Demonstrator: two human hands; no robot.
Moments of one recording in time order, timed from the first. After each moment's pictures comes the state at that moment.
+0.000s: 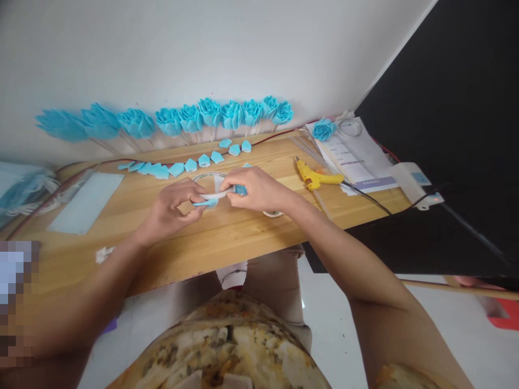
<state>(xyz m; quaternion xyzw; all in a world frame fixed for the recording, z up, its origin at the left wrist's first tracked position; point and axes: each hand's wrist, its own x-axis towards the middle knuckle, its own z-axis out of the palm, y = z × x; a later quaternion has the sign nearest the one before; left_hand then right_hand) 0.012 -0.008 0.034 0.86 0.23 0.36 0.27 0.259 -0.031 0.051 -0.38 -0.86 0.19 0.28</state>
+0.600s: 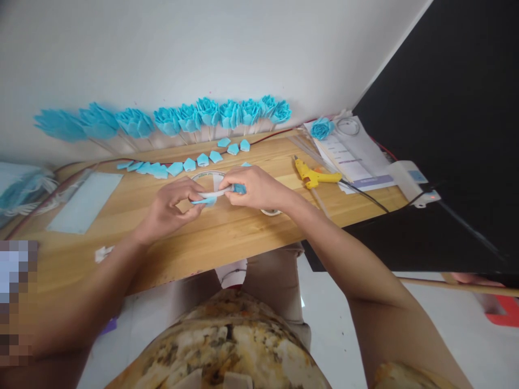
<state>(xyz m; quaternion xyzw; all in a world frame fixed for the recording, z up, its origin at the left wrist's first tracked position) 0.012 -0.006 0.027 0.87 0.20 0.38 0.25 0.261 -0.030 0.047 -0.38 -0.86 0.20 0.29</state>
